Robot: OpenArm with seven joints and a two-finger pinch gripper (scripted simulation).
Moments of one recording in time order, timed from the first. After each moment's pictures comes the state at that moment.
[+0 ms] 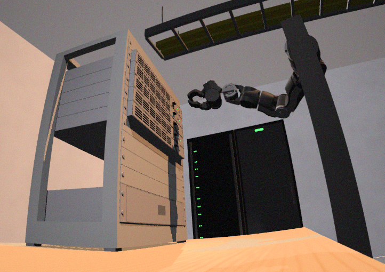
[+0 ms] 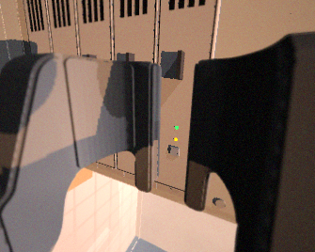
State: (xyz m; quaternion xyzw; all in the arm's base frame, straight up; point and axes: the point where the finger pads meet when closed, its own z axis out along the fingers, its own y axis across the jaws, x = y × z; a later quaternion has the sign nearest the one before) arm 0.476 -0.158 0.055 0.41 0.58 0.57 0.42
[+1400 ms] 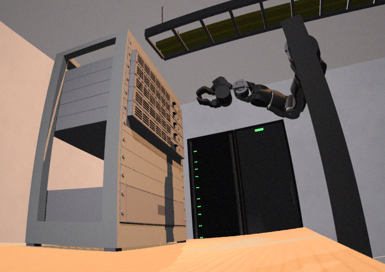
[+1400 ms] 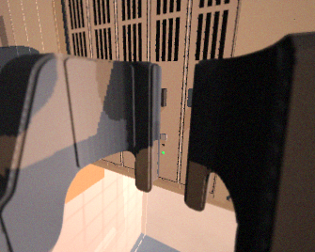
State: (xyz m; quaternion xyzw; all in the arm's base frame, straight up) arm 0.424 -0.141 0.040 0.42 0.57 0.57 0.42
